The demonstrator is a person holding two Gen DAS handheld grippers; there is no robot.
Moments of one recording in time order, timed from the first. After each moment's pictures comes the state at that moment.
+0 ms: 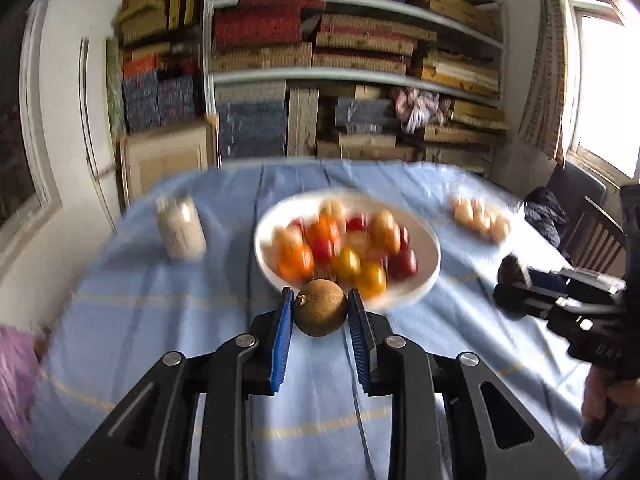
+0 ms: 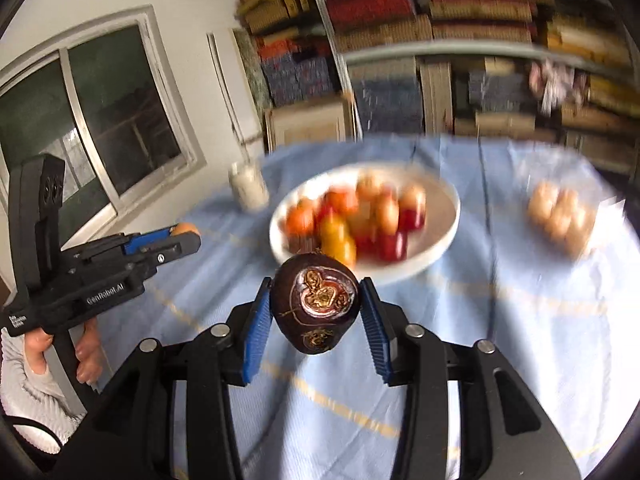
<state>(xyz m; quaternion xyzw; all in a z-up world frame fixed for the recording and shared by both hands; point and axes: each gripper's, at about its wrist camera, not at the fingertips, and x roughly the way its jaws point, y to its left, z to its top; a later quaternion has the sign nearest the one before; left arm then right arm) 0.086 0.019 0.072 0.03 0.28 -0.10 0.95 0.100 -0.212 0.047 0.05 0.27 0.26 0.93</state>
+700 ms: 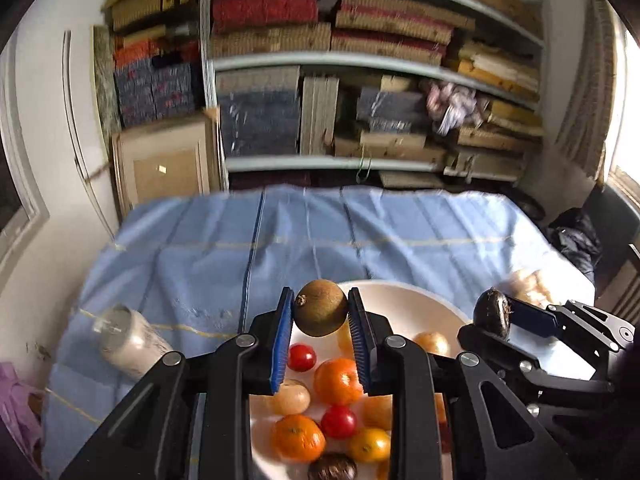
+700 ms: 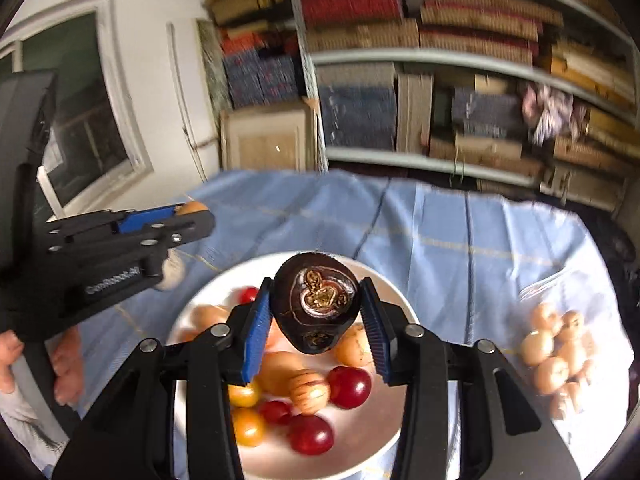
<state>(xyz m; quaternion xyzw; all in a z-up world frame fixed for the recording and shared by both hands) 0.316 -0.013 0.068 0.01 0.35 -0.07 0.93 0.328 -0.184 0.021 0.02 0.33 0.19 0.92</state>
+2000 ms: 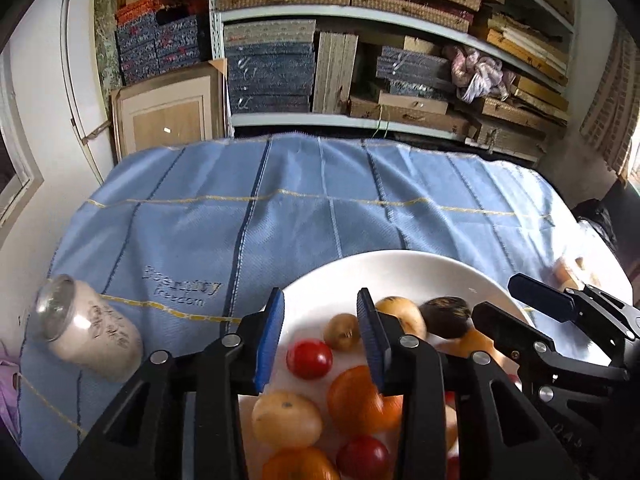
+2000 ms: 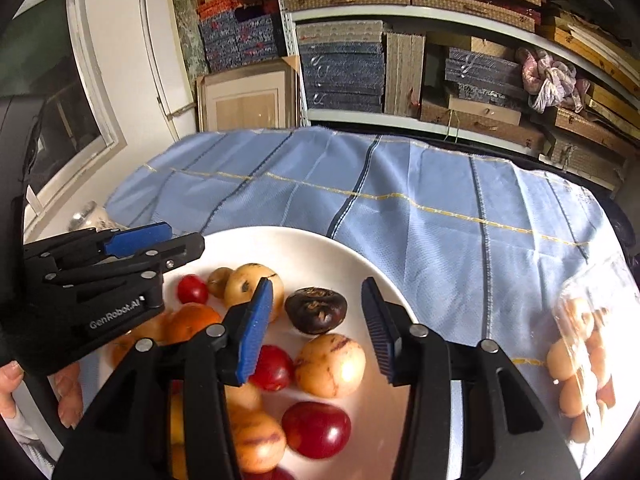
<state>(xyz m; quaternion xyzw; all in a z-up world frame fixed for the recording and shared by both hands) 0.352 -0.002 0.022 0.00 0.40 -0.05 0.92 0.364 -0.178 -0.004 0.01 0.37 0.18 0.91</state>
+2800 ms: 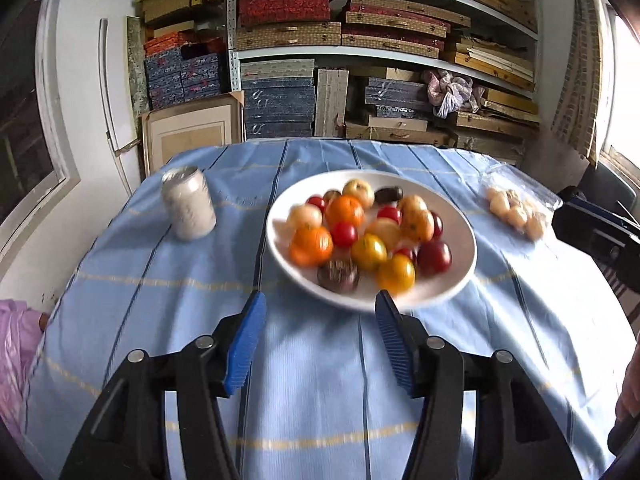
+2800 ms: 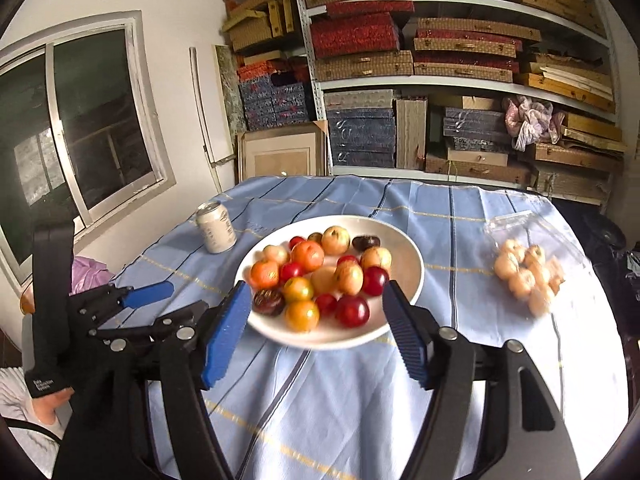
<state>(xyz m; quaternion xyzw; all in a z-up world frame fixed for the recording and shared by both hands) 0.103 0.010 0.024 0.02 0.33 -0.04 0.94 0.104 -0.216 0.044 0.03 0.26 0.20 0.94</state>
